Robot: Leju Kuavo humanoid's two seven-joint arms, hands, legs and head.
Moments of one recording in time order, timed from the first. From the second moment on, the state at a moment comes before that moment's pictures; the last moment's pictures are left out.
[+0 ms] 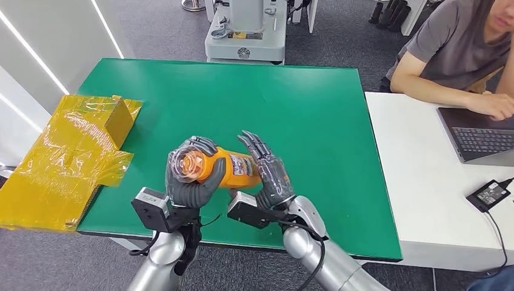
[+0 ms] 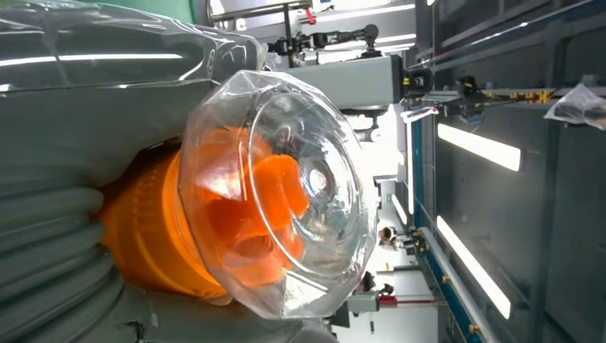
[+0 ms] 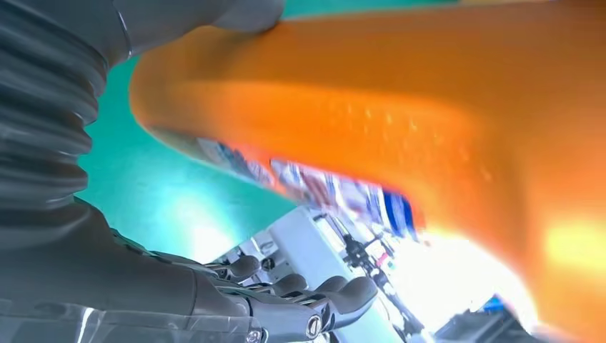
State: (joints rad) left arm -0.20 -0.18 -0.46 -1.39 -0.02 0.23 -0.56; right arm -0.51 0.06 0.78 -0.91 0.47 -0.40 -0.39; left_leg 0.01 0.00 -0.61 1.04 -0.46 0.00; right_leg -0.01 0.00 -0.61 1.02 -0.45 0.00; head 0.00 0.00
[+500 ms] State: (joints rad) left arm -0.21 -0.17 -0.46 -1.39 0.02 0.28 -0.56; right arm -0.45 0.05 0.75 -1.13 0.35 -0.54 -0.49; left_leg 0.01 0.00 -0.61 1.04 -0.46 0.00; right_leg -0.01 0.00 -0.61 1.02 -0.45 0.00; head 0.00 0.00
